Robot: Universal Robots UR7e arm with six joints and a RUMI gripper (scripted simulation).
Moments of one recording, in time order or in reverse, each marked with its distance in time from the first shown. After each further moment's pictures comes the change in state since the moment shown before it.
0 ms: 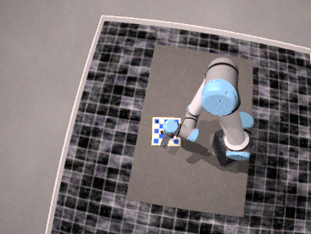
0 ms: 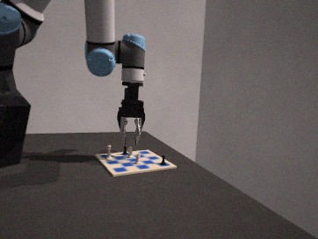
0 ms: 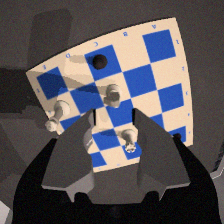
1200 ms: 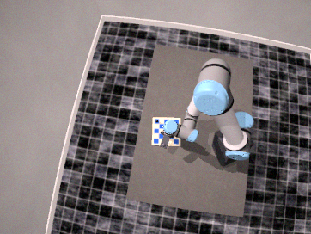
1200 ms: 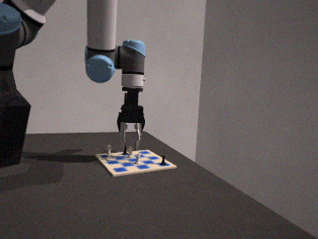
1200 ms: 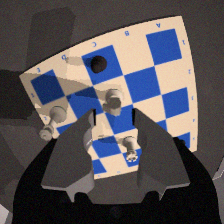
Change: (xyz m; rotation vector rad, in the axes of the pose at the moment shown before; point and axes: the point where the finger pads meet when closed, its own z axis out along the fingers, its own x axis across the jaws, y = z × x) arm 0.000 0.000 0.018 0.000 0.000 0.000
